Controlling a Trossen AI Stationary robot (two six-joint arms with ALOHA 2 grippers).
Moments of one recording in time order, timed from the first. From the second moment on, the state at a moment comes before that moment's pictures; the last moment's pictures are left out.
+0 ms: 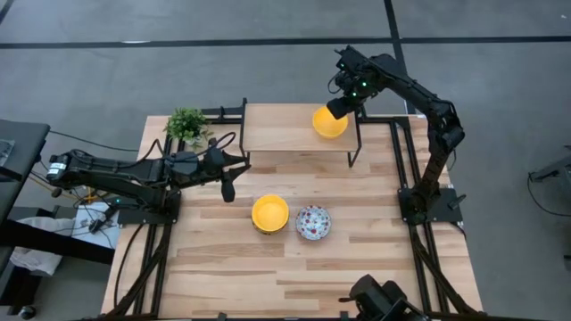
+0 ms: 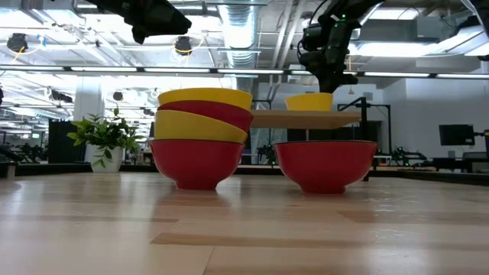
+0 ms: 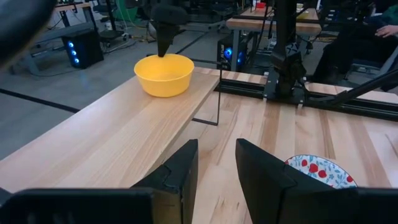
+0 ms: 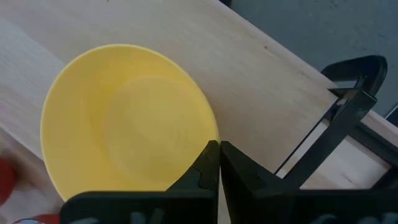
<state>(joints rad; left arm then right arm) -0.08 0.90 0.66 0.02 -0.42 -0.04 -0.83 1.81 1.82 -1.32 -0.13 0.08</state>
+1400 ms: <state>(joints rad) -0.08 0.90 0.66 0.02 -0.42 -0.04 -0.78 1.64 2.18 -1.33 -0.11 -0.05</state>
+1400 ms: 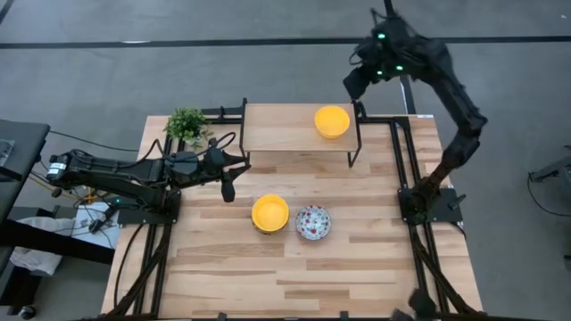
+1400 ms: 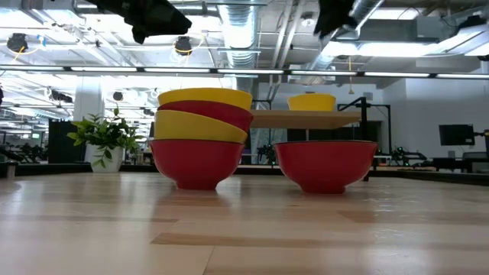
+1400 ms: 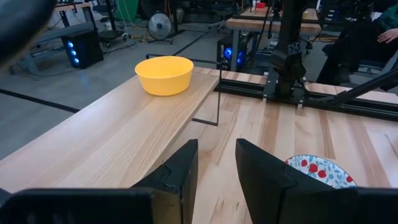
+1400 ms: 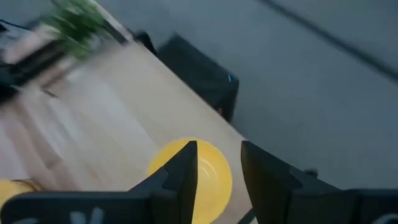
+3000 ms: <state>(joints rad) -0.08 0.90 0.66 0.02 -0.25 -0.03 0.09 1.24 1.73 -1.01 0.07 0.01</state>
